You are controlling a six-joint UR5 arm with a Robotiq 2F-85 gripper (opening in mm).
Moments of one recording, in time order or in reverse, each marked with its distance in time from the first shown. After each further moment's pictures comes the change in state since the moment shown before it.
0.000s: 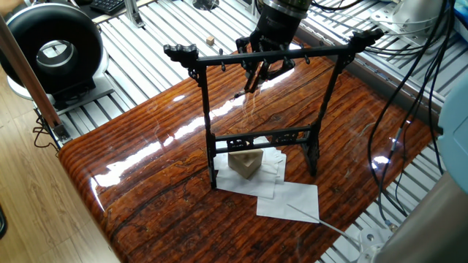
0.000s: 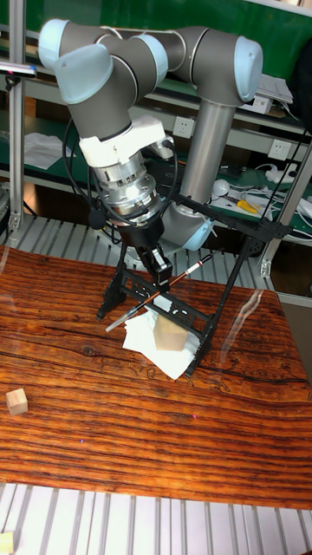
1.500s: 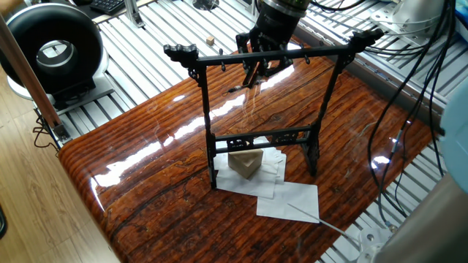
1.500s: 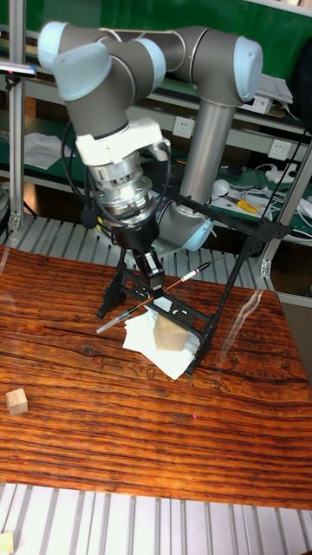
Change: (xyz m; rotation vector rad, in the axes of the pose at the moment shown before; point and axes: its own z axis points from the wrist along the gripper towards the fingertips) arm 0.017 -0.011 -0.005 0.039 0.014 0.076
